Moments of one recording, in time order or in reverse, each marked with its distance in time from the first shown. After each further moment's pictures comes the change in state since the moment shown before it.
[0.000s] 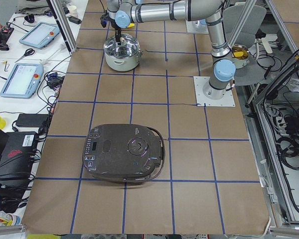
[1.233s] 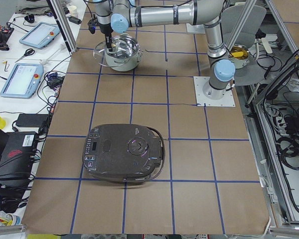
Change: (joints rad) left arm 0.248 0.040 0.083 -0.133 -0.003 0.151; right arm 0.191 -0.072 -0.306 0.320 -0.006 0.289
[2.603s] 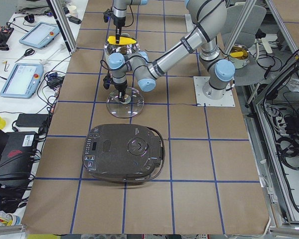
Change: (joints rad) left arm 0.326 0.036 -0.558 0.530 0.033 0.514; right arm 0.321 0.111 -0.125 -0.047 0.057 0.233
